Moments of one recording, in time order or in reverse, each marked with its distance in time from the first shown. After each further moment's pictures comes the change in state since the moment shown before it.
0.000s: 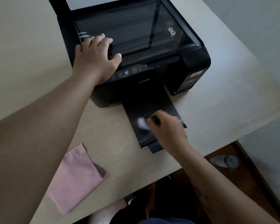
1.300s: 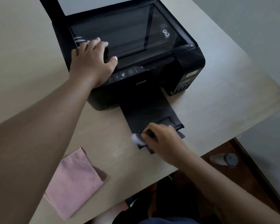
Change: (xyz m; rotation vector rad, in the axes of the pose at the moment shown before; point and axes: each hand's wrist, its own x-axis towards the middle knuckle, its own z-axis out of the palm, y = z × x) left_hand 0.000 0.001 0.000 -0.016 -0.002 0.006; right_hand -0.025 0.006 -0.002 -0.025 -0.136 -0.212
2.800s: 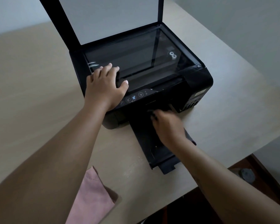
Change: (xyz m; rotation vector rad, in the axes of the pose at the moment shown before) left_hand 0.000 -0.005 0.001 0.006 0.012 -0.016; right_hand 0.098 0.000 -0.006 -0.231 0.313 0.059
